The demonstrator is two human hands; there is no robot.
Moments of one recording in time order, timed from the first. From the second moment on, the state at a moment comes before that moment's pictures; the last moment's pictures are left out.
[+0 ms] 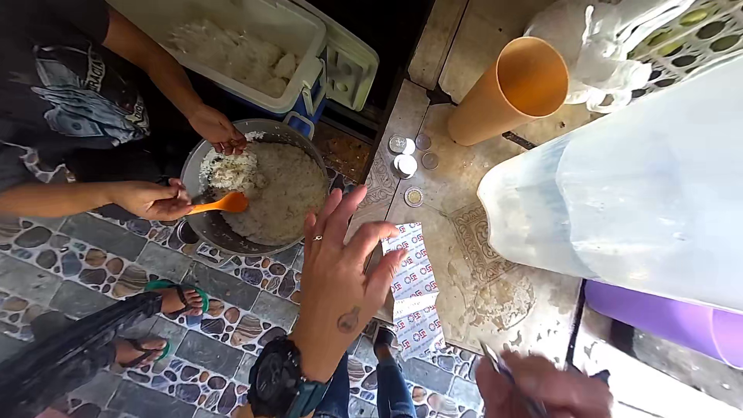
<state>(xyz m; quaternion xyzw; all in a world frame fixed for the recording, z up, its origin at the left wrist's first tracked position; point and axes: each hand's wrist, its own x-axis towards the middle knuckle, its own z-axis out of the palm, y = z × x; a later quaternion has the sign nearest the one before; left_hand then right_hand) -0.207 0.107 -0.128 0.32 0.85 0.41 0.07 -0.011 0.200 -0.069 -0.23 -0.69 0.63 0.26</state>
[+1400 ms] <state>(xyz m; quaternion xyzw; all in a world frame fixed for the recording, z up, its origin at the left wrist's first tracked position) -0.198 0.089 -0.147 0.27 0.81 0.47 0.21 -0.092 0.212 -0.137 -0.30 -0.75 0.50 0.33</state>
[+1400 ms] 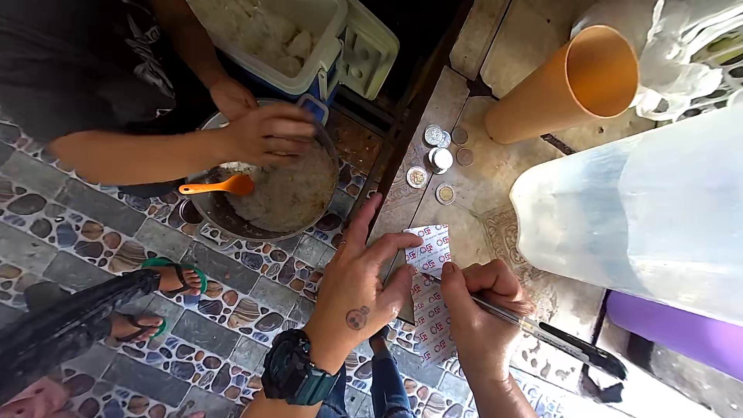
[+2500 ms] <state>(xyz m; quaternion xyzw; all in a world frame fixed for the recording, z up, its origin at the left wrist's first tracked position) -0.197 0.092 -0.145 0.25 0.81 0.49 0.20 -0.094 0.210 -0.136 -0.31 -0.76 0.48 0.32</state>
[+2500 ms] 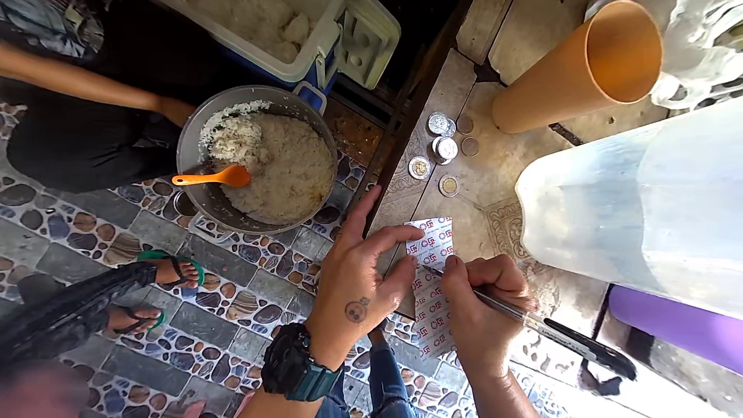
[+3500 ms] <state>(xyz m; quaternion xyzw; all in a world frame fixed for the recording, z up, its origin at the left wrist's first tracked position) -0.198 0.092 -0.144 0.24 0.81 0.49 0.21 -0.094 0.210 -0.135 -0.33 -0.76 0.45 0.35</state>
